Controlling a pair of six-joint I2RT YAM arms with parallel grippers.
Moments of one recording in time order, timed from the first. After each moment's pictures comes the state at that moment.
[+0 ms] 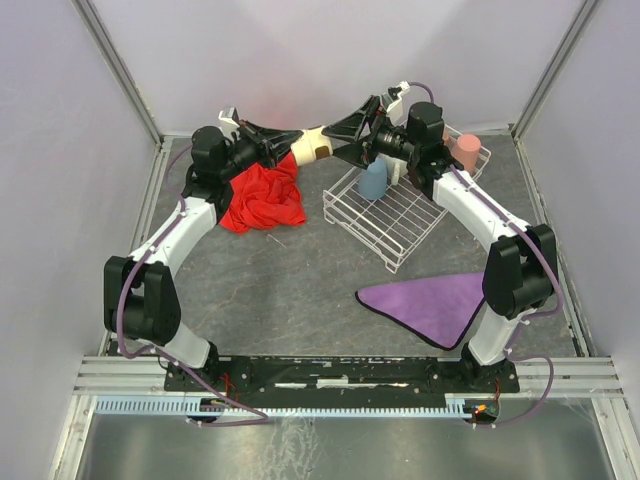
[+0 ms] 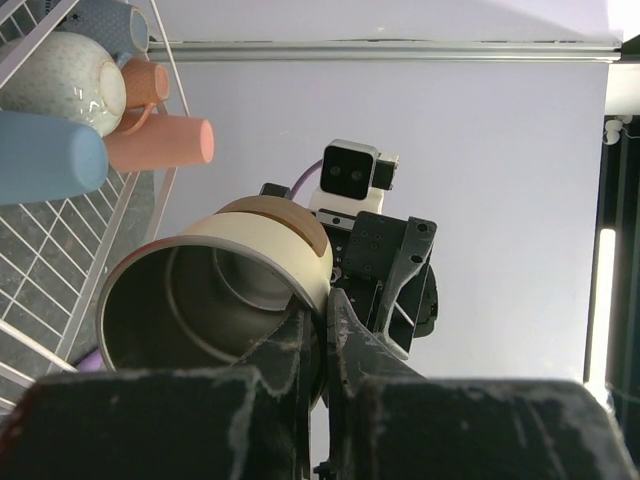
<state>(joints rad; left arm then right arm) -0.21 1.56 1.20 0.40 0.60 -1.56 0.37 1.77 1.50 0.21 -0.70 1.20</state>
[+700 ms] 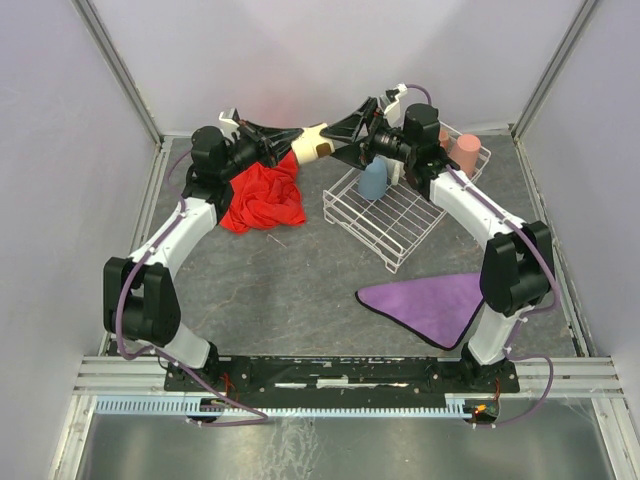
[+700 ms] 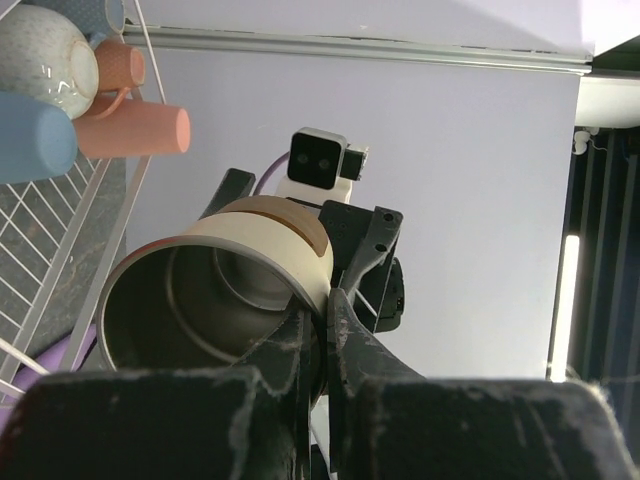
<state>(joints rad) -0.22 1.55 1.20 0.41 0.60 -1.64 0.38 1.79 1.50 0.22 -0.68 1.19</state>
